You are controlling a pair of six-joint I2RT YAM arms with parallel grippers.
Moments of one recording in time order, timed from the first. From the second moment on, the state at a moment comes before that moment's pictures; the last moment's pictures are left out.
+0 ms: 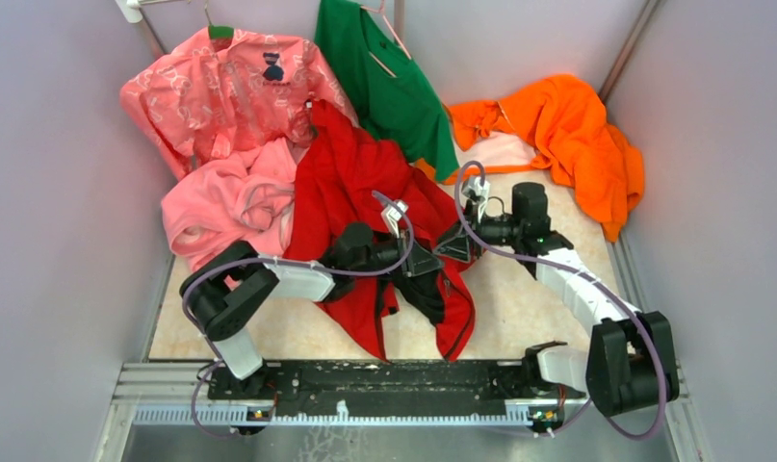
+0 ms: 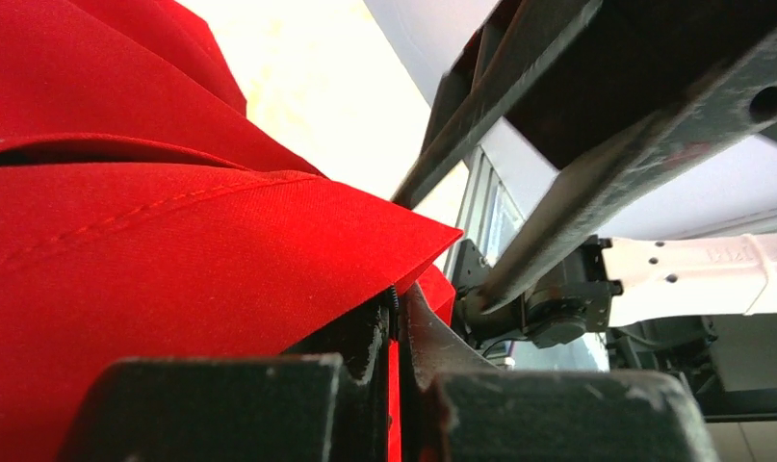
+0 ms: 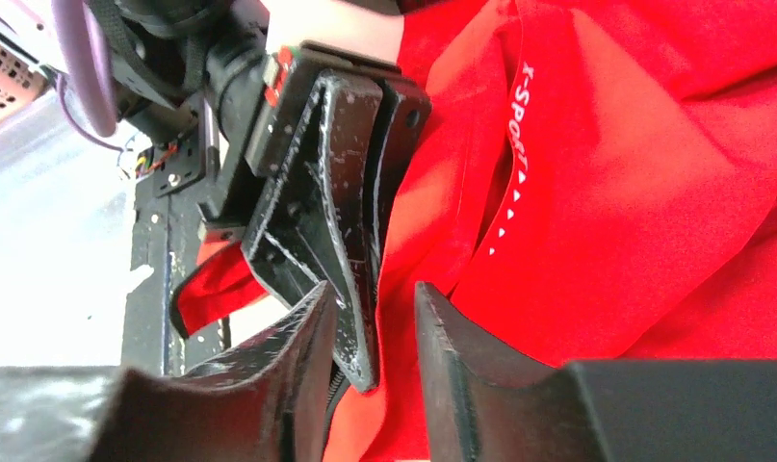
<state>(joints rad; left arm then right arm) -0.87 1.73 0.71 0.93 0.42 -0.87 0.22 1.20 0.67 0.04 -1.11 -0.09</state>
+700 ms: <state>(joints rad) -0.80 1.71 0.69 0.87 0.54 -0.75 0.19 1.10 0.75 -0.83 -1.33 -1.28</state>
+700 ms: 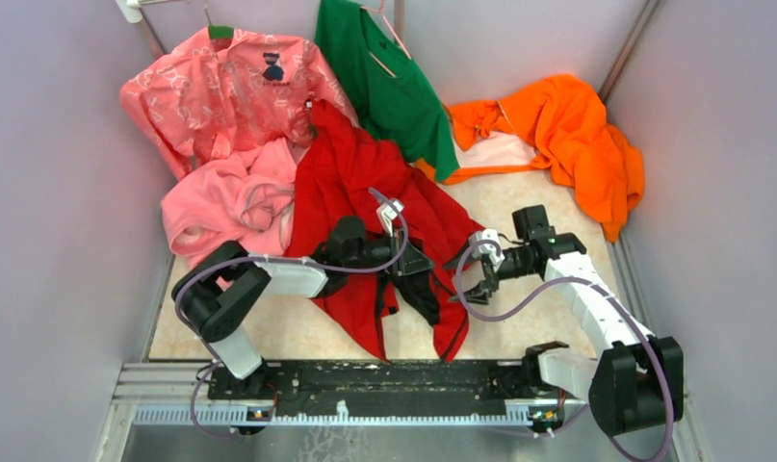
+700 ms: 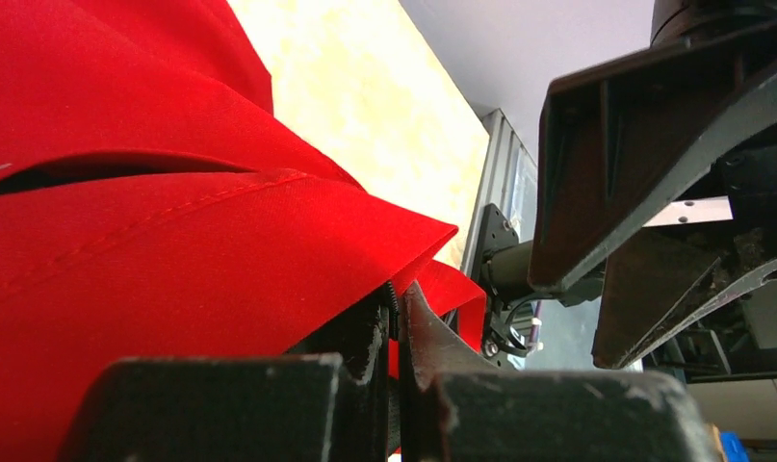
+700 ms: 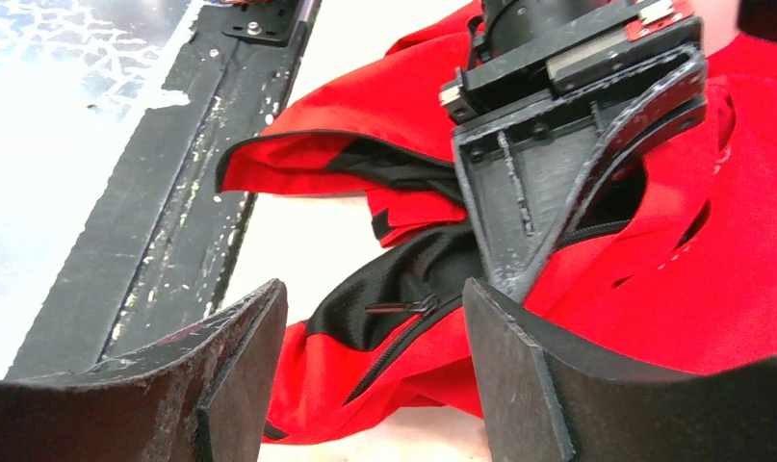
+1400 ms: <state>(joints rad) -0.80 1.69 0.77 0.85 0.33 -0.68 0.19 1.09 0.60 -0.37 -1.33 -0.45</state>
